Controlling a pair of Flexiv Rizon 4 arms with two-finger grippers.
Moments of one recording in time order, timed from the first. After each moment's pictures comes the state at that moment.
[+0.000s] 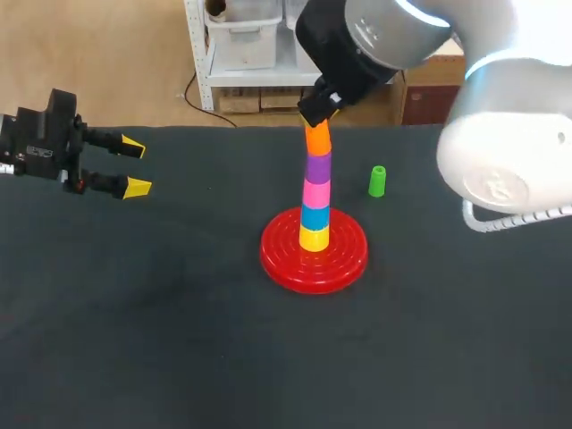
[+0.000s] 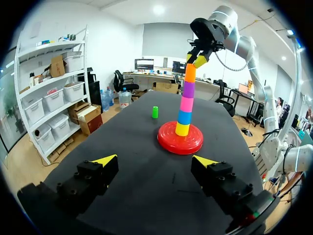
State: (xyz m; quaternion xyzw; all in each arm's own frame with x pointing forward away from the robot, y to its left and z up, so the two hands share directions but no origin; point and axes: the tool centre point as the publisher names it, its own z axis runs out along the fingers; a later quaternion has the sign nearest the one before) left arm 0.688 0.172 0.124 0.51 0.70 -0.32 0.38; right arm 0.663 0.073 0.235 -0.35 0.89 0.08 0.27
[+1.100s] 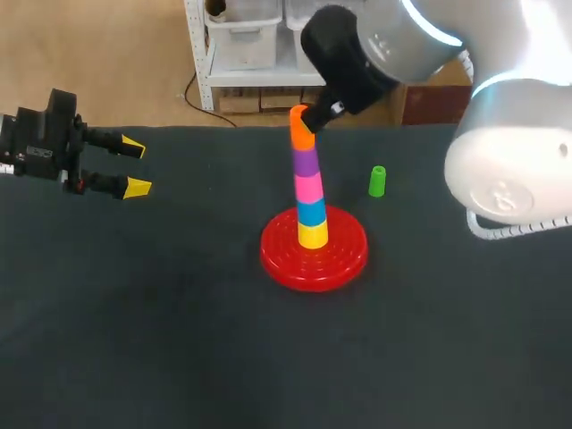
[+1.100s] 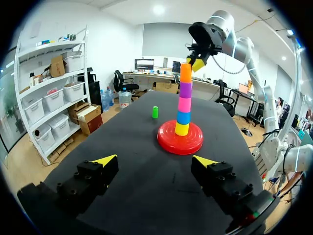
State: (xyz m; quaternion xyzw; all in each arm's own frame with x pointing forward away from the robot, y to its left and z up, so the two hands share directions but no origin) left arm 0.688 0.172 0.124 0.51 0.70 -0.32 0.38; right arm 0.667 0.077 0.225 -0.36 0.88 0.12 0.27
